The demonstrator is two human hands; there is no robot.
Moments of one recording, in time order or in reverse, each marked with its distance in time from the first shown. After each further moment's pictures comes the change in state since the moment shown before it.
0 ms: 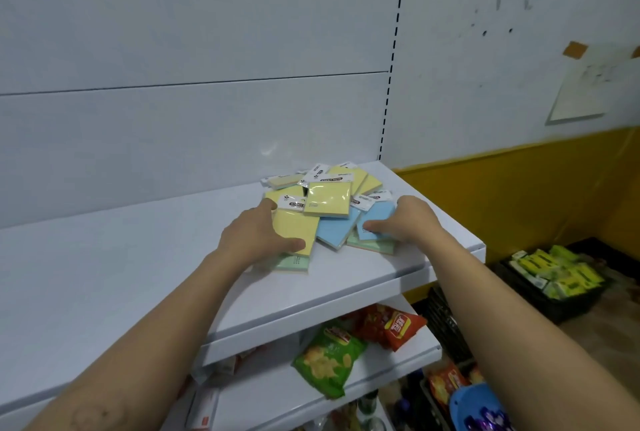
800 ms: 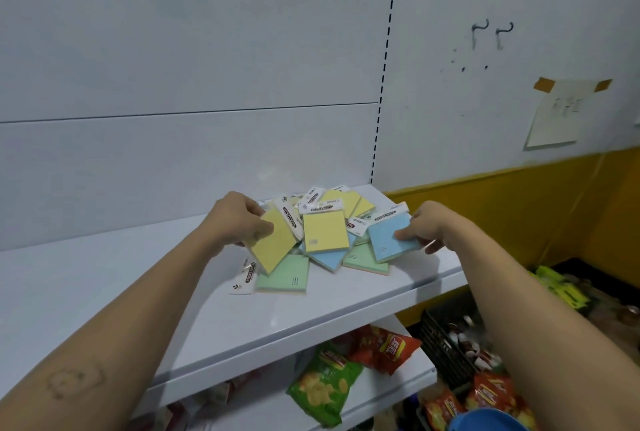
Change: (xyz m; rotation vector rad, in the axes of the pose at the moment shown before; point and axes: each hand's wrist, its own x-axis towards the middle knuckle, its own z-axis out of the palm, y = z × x) left_hand 0.022 -0.010 -0.053 -0.485 -0.003 -0.004; right_hand 0.007 0.020 -0.052 0.232 -0.175 0.129
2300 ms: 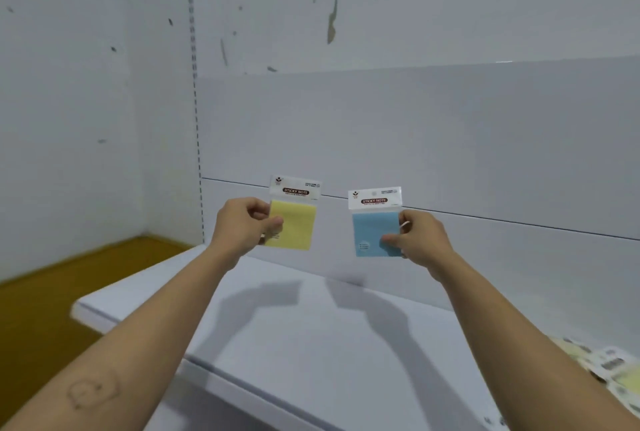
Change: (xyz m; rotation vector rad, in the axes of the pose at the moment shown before) left_hand -0.180 -0.099 -0.287 -0.262 0.976 -0.028; right_hand -0.119 -0.343 0.167 0.342 -0.184 -1.014
